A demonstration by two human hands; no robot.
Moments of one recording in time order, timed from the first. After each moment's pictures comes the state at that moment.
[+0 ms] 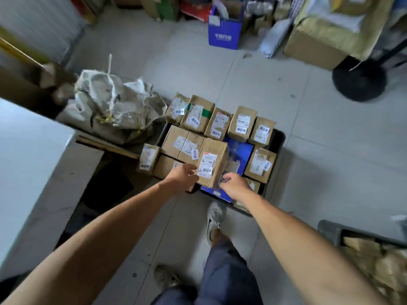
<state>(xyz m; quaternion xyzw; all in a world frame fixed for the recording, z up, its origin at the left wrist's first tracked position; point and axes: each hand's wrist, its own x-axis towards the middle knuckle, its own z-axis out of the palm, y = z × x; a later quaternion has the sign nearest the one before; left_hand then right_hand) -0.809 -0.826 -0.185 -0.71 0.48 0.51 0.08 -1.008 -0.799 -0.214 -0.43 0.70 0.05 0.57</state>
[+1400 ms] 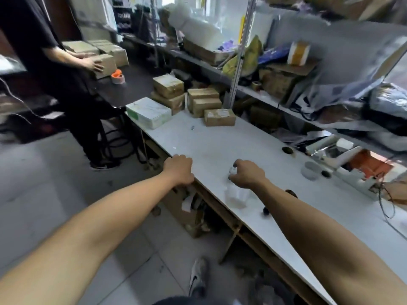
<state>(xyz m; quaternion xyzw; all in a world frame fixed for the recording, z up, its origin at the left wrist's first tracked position) -0.302 0.058 0.090 -0.99 -0.10 0.09 -0.05 -0.221 -0.159 0.098 -0.97 -0.20 0.11 0.08</state>
